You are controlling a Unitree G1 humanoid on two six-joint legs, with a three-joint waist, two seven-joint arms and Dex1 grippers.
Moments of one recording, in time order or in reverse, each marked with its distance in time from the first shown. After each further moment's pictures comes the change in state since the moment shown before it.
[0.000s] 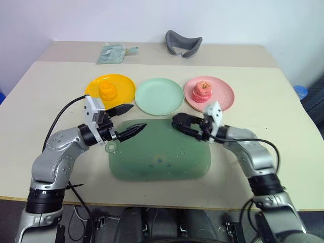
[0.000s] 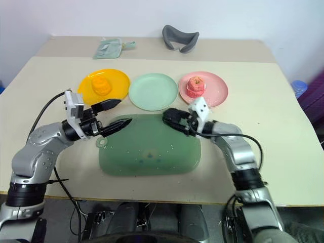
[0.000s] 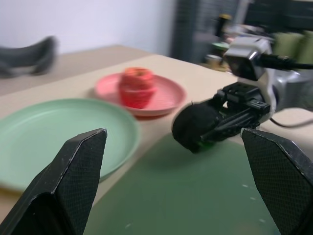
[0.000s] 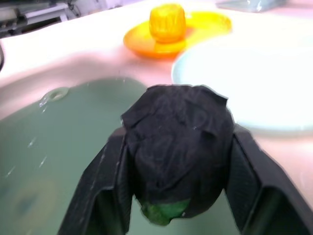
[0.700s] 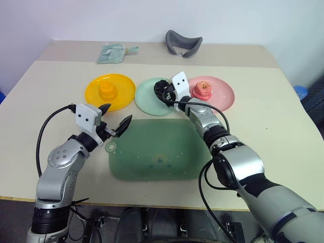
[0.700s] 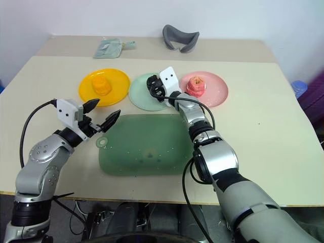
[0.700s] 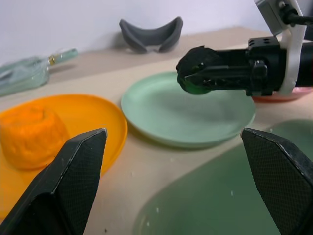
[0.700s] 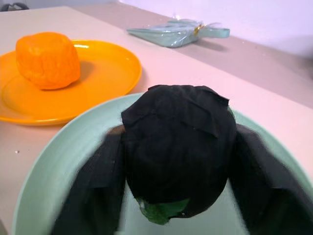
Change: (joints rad) left arm 0.127 -0.077 0.022 -0.134 0.212 -0.030 0.354; right arm -0.624 0.262 -0.053 1.095 -0.252 -0.534 -0.365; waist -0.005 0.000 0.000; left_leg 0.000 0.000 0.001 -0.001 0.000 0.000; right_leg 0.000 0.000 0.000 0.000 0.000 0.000
